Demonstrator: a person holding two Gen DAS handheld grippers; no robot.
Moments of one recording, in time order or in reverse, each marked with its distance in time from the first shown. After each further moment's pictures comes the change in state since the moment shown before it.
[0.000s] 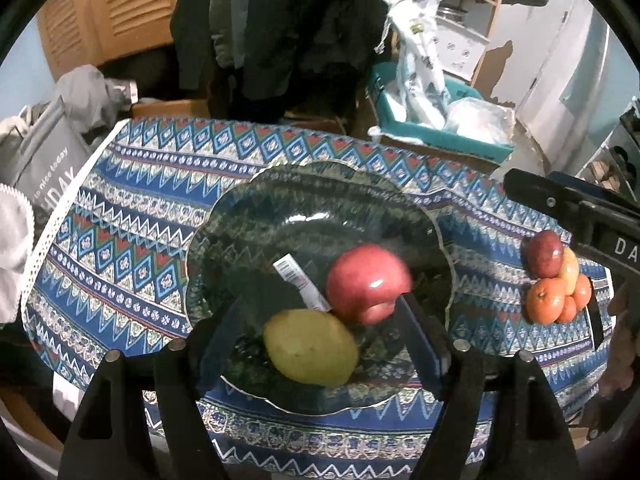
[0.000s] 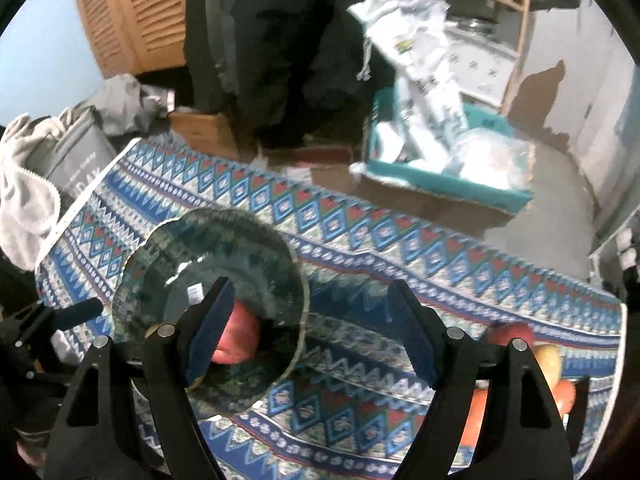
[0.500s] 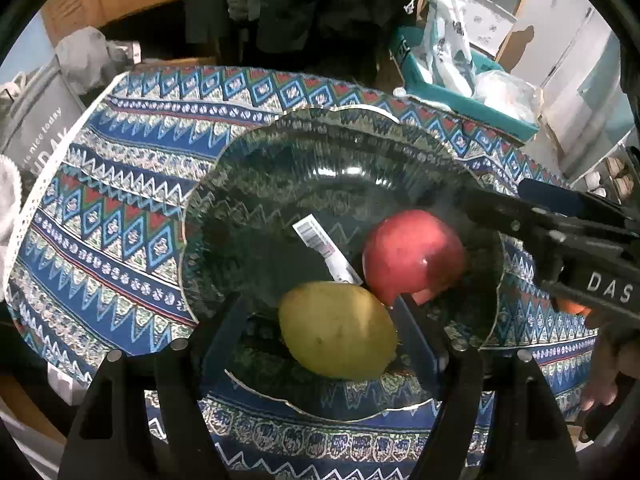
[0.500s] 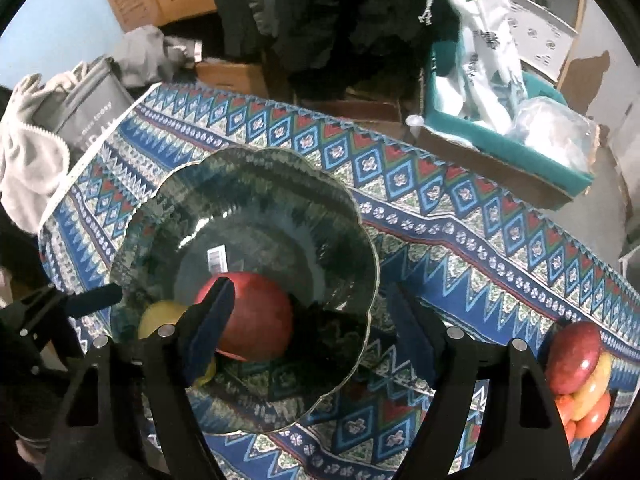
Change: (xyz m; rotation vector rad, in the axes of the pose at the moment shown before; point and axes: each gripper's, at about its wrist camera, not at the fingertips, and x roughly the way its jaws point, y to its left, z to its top) left arm 0.043 0.023 -0.014 -0.041 0.119 0.016; right arm 0.073 0.034 -0.016 -0.047 0.154 0.127
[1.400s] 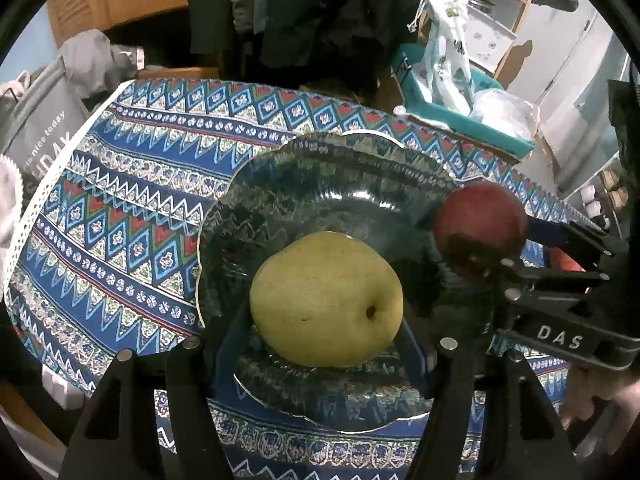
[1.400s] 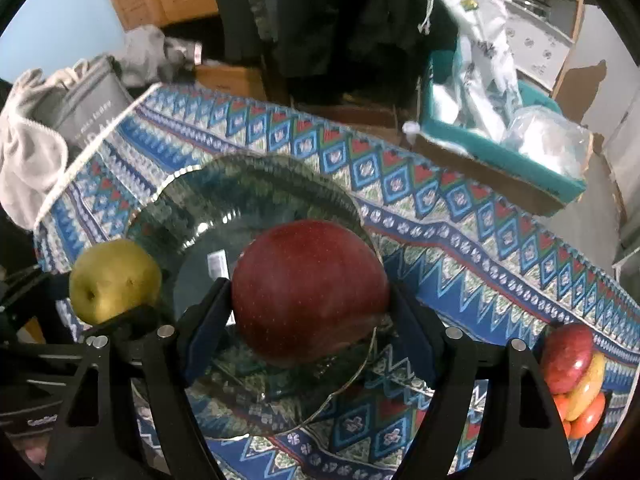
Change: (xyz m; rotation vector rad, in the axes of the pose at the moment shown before) left arm -0.002 0.009 0.006 -0.022 -0.031 -0.019; right arm 0.010 0.009 -0.006 -0.036 0.019 -0.027
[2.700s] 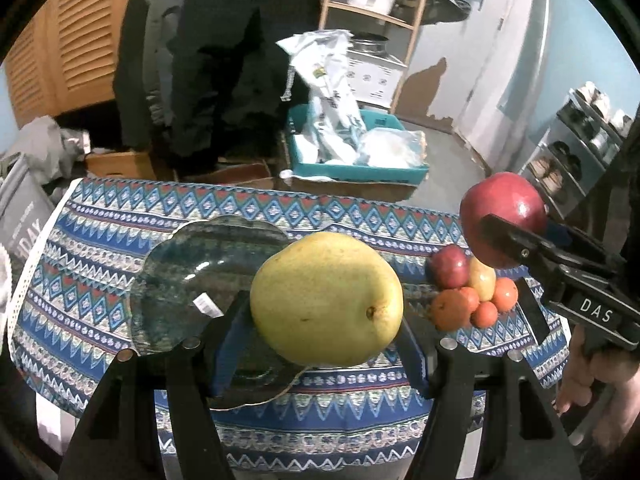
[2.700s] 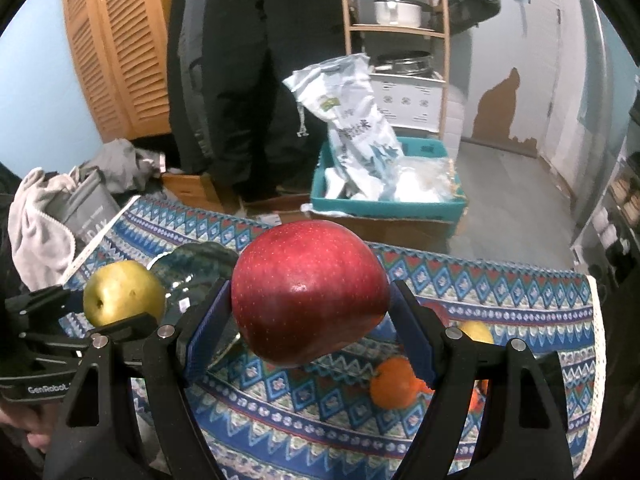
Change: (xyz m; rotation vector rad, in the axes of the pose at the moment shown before) left arm -0.109 -0.105 -0.002 0.156 -0.193 -0.158; right arm -0.180 -0.090 -0.059 0.165 -0.357 -0.089
